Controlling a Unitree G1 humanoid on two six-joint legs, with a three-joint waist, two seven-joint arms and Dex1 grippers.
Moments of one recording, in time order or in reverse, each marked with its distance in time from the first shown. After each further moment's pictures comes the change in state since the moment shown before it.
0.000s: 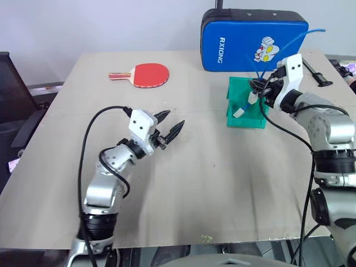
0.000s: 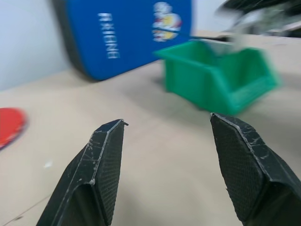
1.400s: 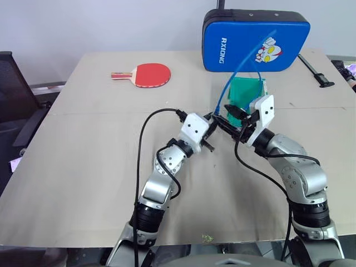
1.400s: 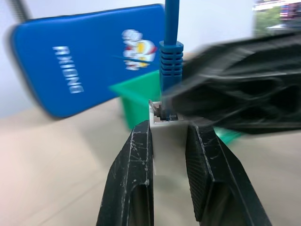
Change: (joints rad) left arm -0.105 -0.388 -0.360 0.202 0.411 -0.219 0.280; right arm 0.452 0.252 0.087 -0.665 0.051 -0.085 -0.027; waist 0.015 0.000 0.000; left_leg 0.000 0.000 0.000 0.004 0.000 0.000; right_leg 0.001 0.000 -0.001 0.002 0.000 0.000
